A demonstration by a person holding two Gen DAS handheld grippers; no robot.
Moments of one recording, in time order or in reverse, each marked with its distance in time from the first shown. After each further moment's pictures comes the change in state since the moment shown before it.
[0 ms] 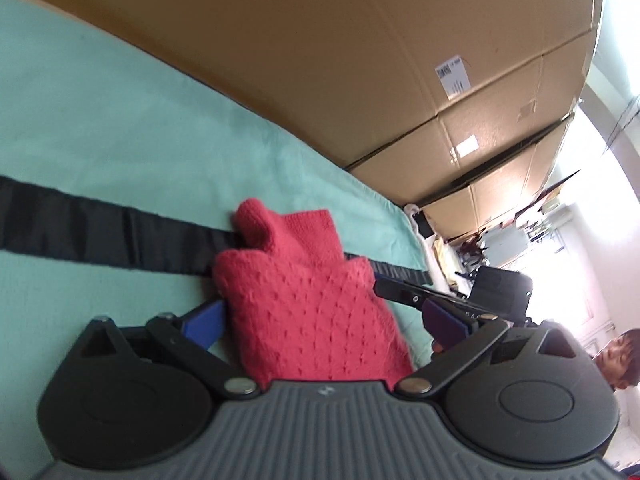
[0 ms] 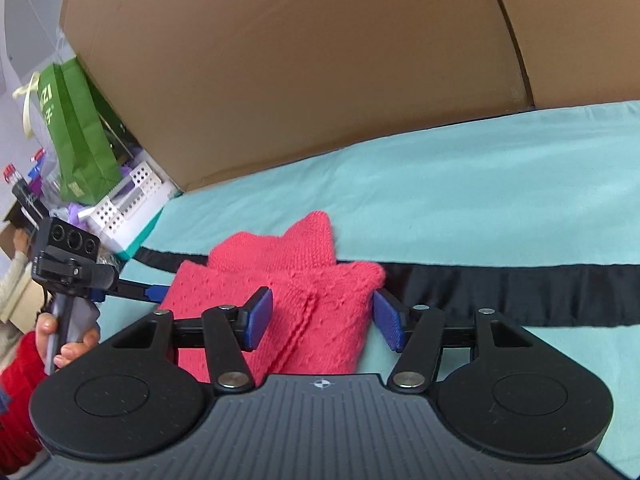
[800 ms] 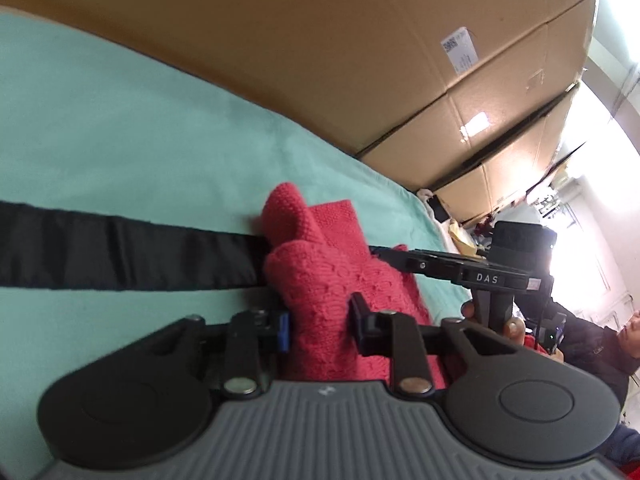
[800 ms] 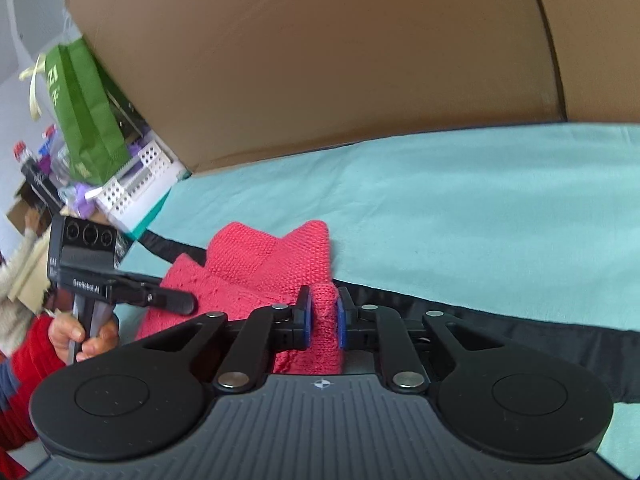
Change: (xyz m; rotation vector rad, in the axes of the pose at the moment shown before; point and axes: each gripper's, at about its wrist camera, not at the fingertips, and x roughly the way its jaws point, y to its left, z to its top) left arm 0.027 0.003 -0.004 0.101 0.024 0.055; right arm 0.021 0.004 0.023 -0.072 0.089 0.032
